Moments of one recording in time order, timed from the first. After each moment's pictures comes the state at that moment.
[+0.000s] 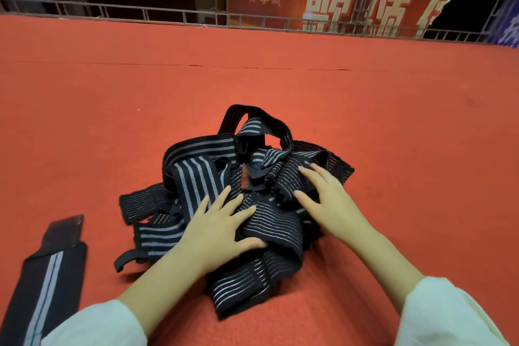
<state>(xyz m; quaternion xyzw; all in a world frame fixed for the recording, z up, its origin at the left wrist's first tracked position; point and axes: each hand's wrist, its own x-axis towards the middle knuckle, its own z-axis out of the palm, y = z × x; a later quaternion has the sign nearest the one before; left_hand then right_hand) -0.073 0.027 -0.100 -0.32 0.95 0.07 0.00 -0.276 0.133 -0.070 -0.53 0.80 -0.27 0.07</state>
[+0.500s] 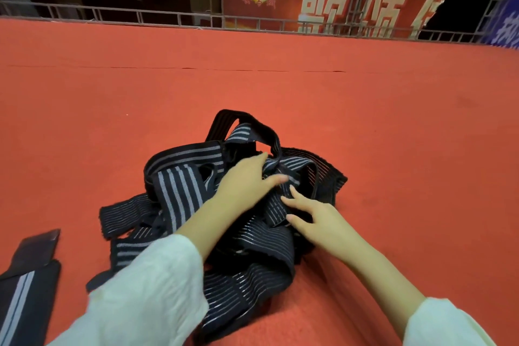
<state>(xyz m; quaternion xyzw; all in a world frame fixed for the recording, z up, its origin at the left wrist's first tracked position) -0.174 -0.001 -0.050 -0.32 0.90 0.22 -0.18 -0.292 0.136 -0.083 -0.57 0.76 -0.27 0.17</state>
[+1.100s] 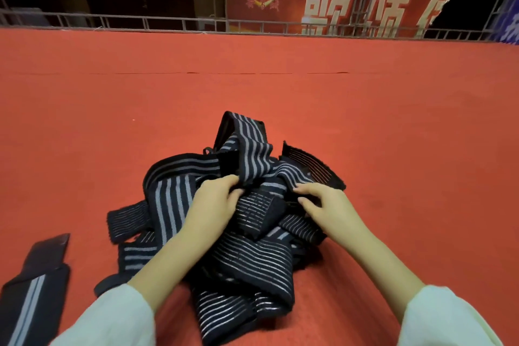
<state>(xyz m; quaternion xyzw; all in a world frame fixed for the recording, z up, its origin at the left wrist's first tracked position) -0.120 -0.004 -0.071 -0.35 0.86 0.20 -0.31 -0.301 0.122 -0.071 -0.53 0.78 -0.32 0.07</state>
